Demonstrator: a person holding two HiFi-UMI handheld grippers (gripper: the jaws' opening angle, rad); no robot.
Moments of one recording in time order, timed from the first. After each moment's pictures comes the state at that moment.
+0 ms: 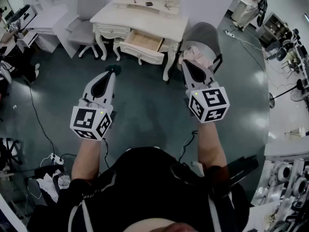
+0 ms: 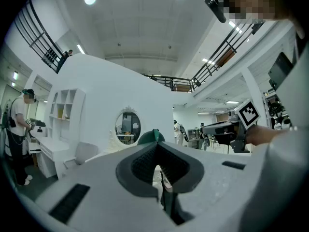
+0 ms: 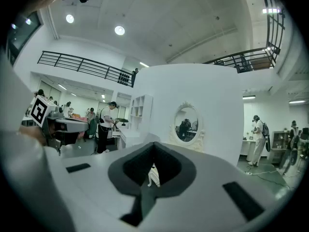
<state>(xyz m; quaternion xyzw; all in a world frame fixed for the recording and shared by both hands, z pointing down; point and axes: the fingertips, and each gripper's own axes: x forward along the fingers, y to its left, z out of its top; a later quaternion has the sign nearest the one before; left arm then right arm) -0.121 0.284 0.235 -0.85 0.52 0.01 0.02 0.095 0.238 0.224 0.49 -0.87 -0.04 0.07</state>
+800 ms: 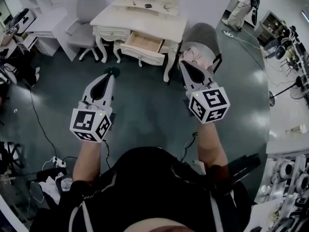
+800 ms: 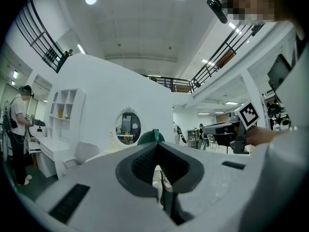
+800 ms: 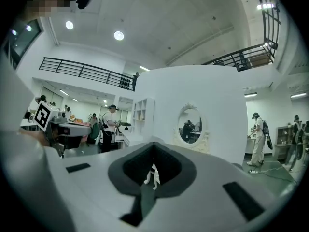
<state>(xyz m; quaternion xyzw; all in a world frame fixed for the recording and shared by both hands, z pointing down) -0.137 0.297 0.234 -0.85 0.52 0.01 0.01 0.078 0.253 0.221 0.48 -0.88 -0.03 0.05</state>
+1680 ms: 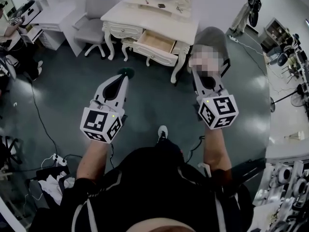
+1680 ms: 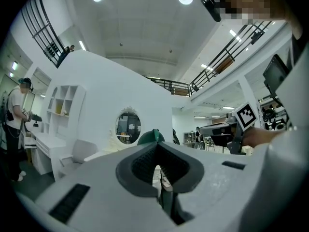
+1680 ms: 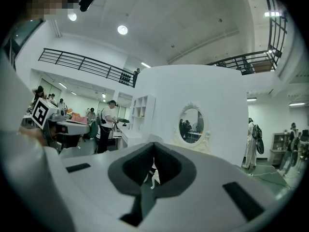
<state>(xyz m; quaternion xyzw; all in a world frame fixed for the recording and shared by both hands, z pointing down) -0.194 0.299 0.258 -0.86 0.50 0.04 0.00 0.016 0.256 0.238 0.49 -0.87 -0.04 0.07</state>
